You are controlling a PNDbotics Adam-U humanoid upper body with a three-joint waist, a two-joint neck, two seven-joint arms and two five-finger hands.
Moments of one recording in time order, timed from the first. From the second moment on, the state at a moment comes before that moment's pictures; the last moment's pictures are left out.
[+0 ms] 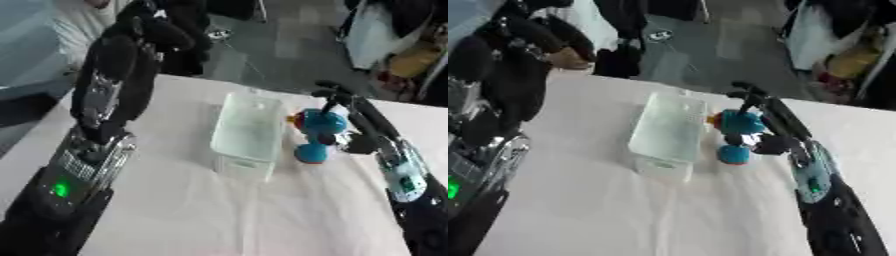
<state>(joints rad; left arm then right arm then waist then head) -0.42 0.45 -0.16 -1.99 0.18 -0.50 -0.02 -0.83 -0.10 -0.07 -0.98 0.81 -0.61 0.17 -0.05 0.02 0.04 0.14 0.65</state>
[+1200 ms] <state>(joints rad) -0.41 0.45 -0.16 -1.99 0.18 -0.49 -0.03 -0.88 -0.11 -0.10 -0.87 0.86 -0.61 0.17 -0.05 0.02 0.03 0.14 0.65</state>
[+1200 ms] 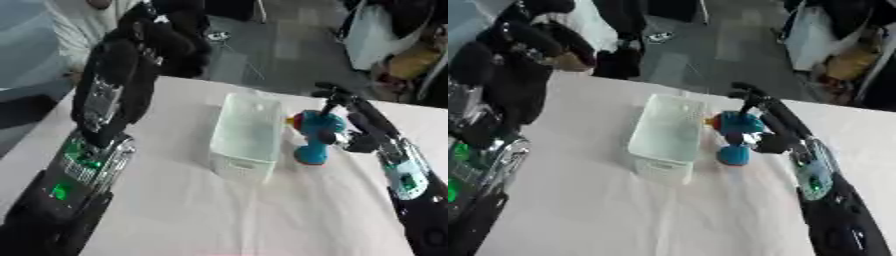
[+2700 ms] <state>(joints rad) -0.41 0.45 -0.16 -1.99 0.18 -0.49 -0.03 -0.93 -0.19 -0.09 -0.87 0.72 -0.59 0.16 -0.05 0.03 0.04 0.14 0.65</state>
